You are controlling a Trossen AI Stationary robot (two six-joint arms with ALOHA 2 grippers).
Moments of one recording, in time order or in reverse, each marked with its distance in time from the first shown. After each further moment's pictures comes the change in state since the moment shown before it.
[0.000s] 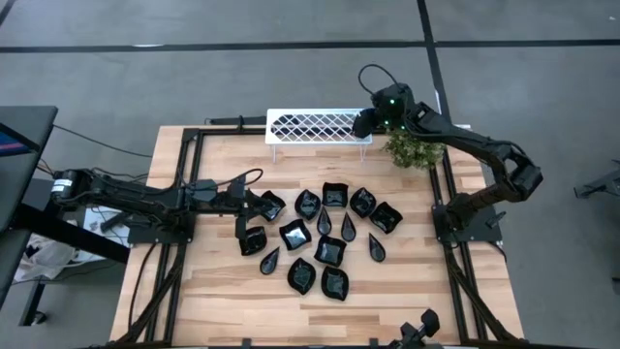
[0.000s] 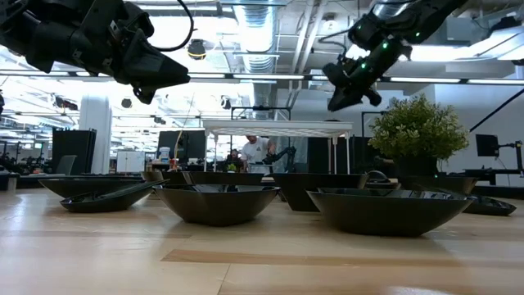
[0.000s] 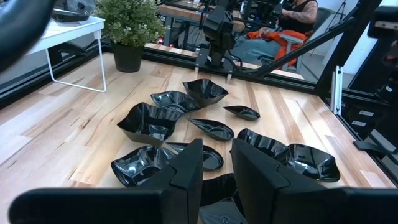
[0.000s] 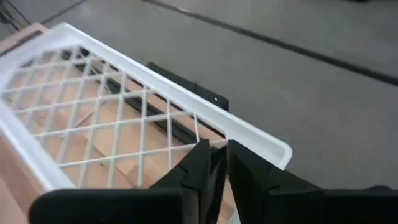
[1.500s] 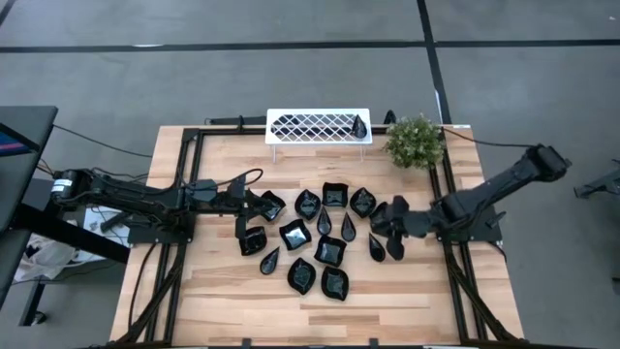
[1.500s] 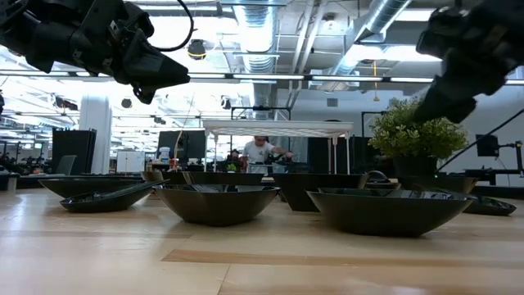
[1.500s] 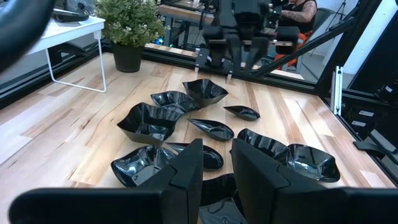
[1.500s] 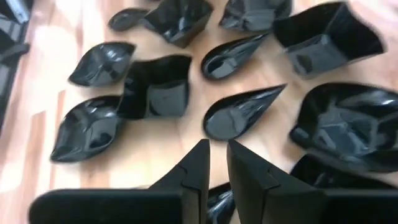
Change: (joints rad) left arm 0.000 0.000 0.000 0.000 0.000 0.000; right arm 1.227 -0.492 -0.591 -0.072 0.384 0.487
